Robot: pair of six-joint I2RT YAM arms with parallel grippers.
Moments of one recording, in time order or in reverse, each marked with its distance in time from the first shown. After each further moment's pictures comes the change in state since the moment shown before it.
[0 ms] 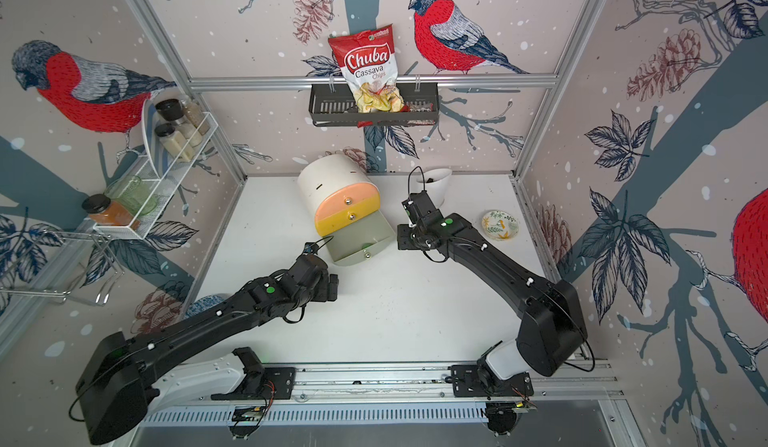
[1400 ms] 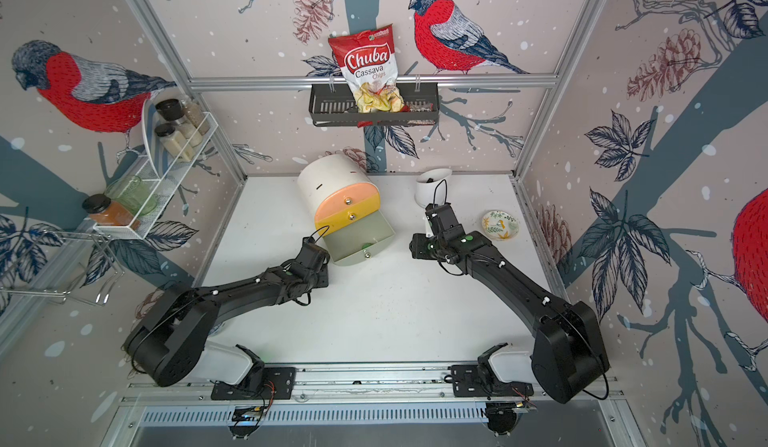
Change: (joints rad) left arm 0.208 0.326 -0.027 0.354 0.002 0.082; right arm -0.114 -0.116 -0.207 0.130 -0.110 -0.019
